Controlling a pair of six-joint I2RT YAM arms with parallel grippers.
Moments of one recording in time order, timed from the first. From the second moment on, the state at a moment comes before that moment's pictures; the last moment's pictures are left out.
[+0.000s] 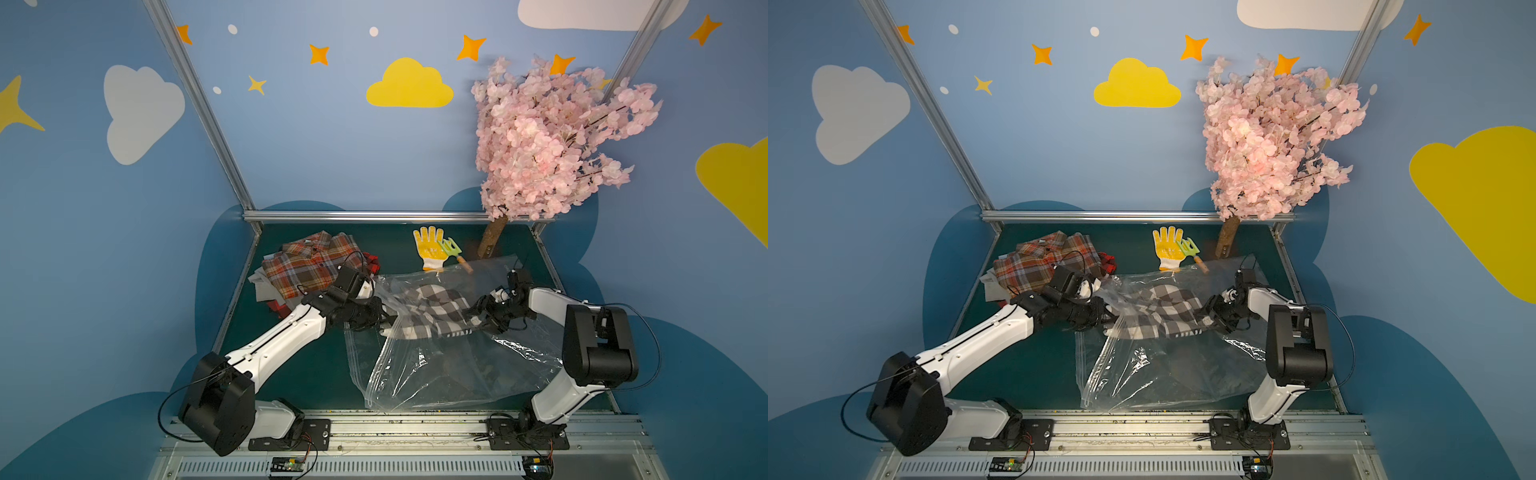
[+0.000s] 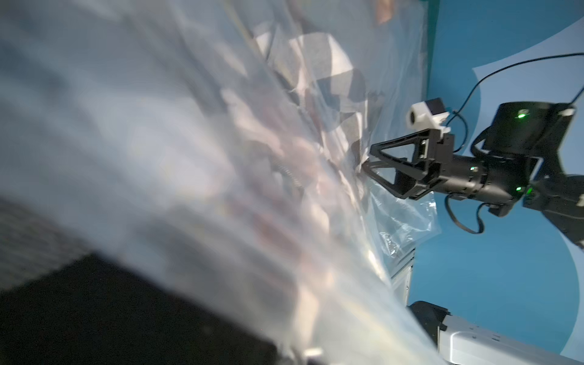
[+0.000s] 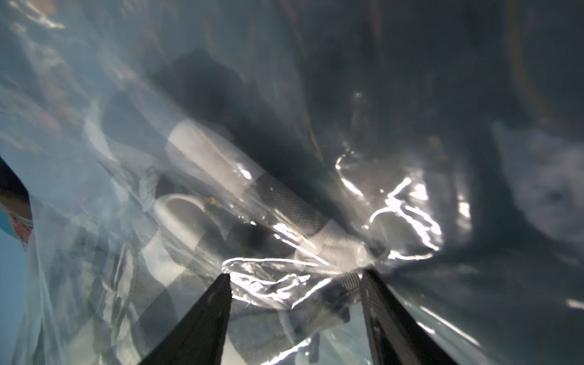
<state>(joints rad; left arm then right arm) -0.52 1.36 1.01 -0.56 0.47 -0.74 0.00 1.70 0.91 -0.58 -0.57 0.55</state>
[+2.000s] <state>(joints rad) -0.10 2.05 2.78 -1.19 0.45 -0.38 -0.07 1.72 0.92 -0.58 -0.63 0.56</state>
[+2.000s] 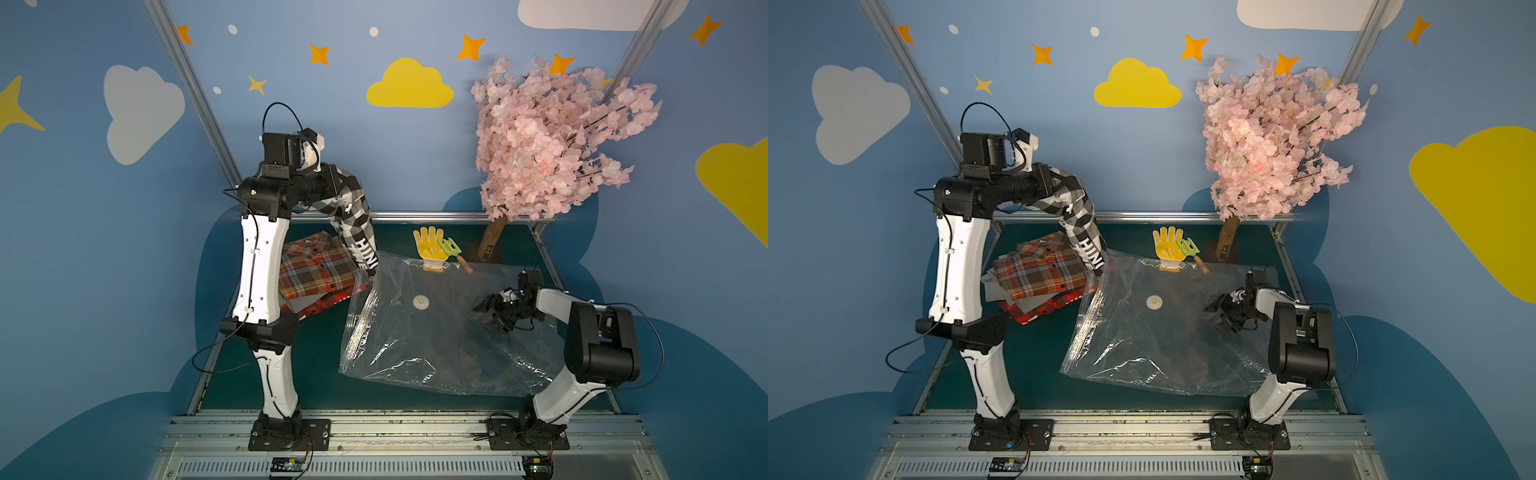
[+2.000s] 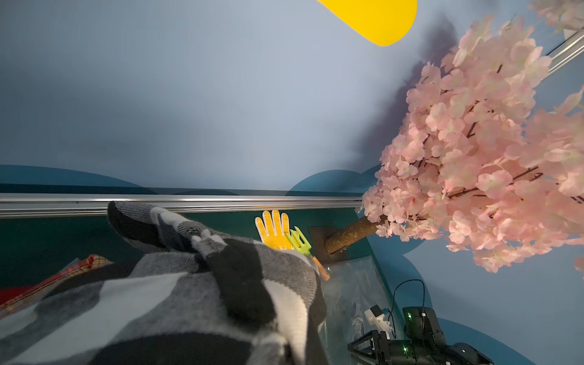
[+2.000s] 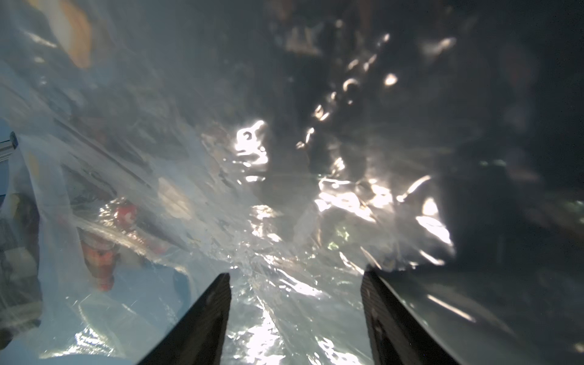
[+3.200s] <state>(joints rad) 0.16 1.78 1.66 -0.67 0.69 -0.49 -0.02 1.79 1.01 -0.60 -0.63 0.53</state>
